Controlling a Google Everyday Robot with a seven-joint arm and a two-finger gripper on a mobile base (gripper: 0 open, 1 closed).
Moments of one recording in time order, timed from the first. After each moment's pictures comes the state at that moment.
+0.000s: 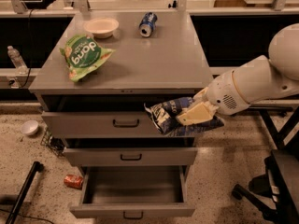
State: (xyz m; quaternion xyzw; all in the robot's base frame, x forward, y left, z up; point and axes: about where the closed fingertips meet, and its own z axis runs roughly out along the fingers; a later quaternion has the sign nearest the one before) arm 0.489 -0.104 0.845 -0.48 0.80 0.23 0.28
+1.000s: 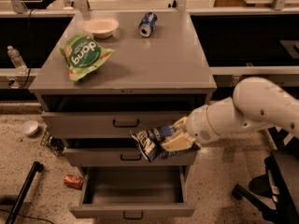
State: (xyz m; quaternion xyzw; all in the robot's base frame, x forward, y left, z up) arm 0.486 -0.068 0.739 -0.52 0.75 0.27 0.30
